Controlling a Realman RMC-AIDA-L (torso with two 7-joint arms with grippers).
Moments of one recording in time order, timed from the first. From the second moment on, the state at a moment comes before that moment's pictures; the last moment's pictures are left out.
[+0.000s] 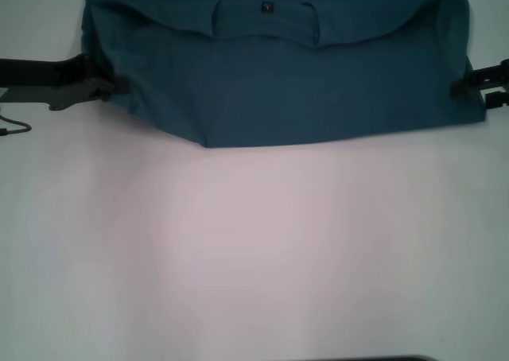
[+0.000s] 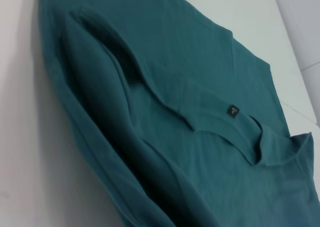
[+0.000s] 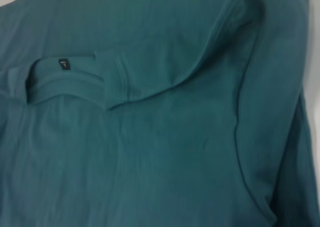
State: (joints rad) left arm -0.64 -2.03 -2.49 -0.74 -0.84 1.39 -2.51; right arm 0.66 1.87 -0.59 -0.64 -2.54 -1.41 2.46
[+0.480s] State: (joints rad) left arm -0.63 -2.04 -2.49 -0.74 -0.84 1.39 -2.51; right arm 0.68 1.90 -0.61 -0.60 -2.54 -1.33 2.45
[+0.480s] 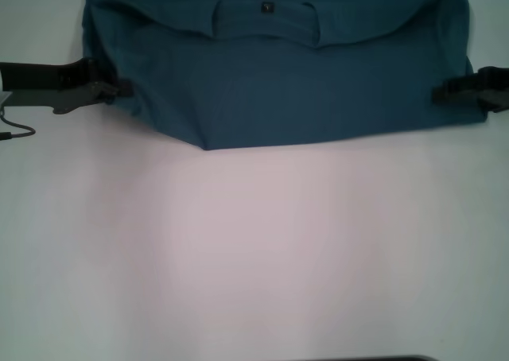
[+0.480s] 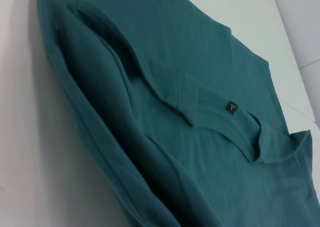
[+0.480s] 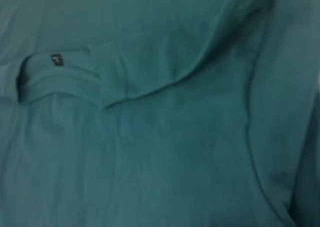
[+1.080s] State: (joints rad) left arm -0.64 -2.04 -2.49 -0.74 -0.85 1.40 -2.51; right arm 0.69 1.89 -0.60 -0.58 -2.52 -1.37 2.46
